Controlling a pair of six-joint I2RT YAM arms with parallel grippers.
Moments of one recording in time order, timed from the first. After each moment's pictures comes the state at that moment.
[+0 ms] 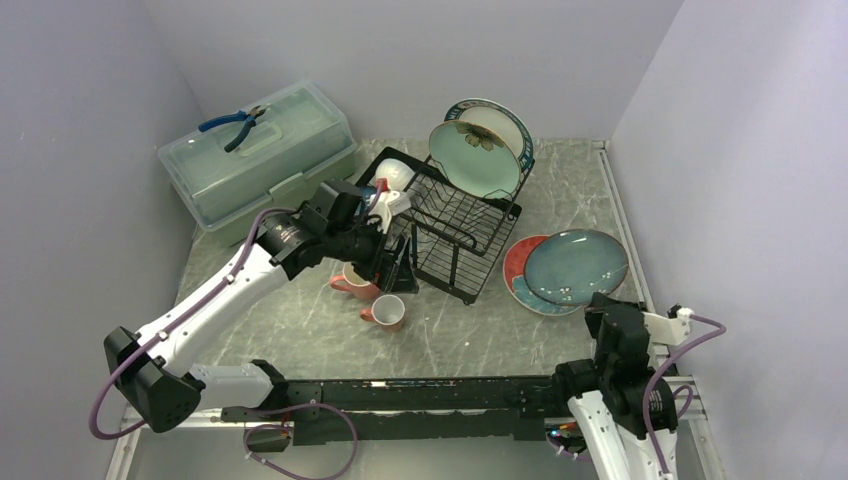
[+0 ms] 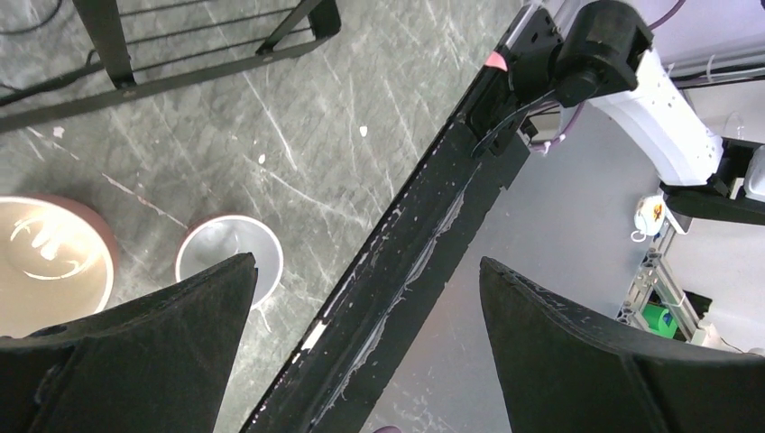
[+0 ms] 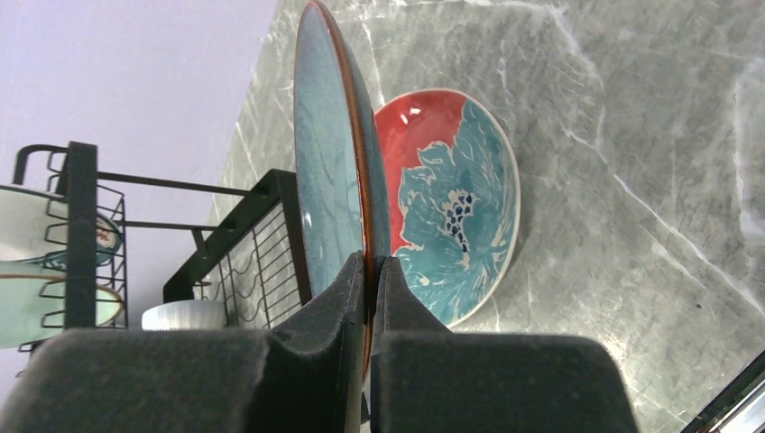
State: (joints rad) left arm -0.70 1.23 1.23 -0.77 0.52 -0.26; right arm 0.17 0.08 0.58 -0.98 0.60 1.18
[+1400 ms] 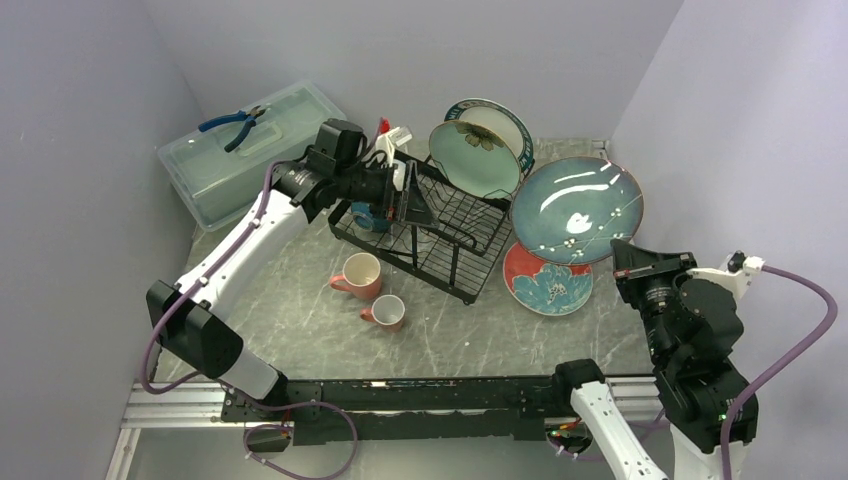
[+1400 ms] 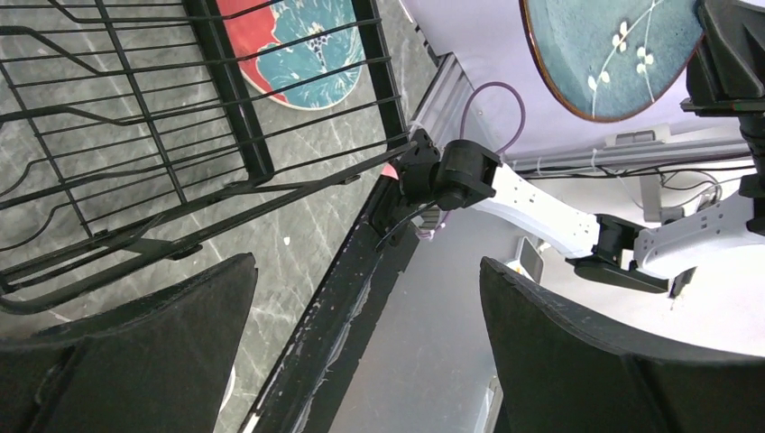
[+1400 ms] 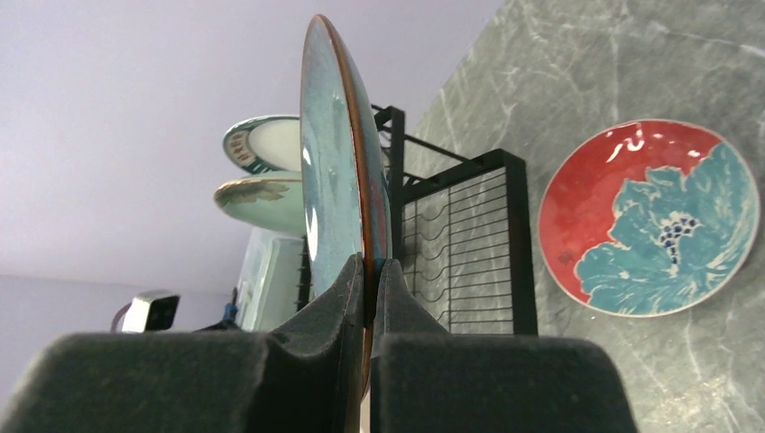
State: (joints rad) left arm -0.54 1.52 1.58 -0.67 0.79 -0.44; right arm 0.17 0.48 1.28 -0.99 0.36 1.06
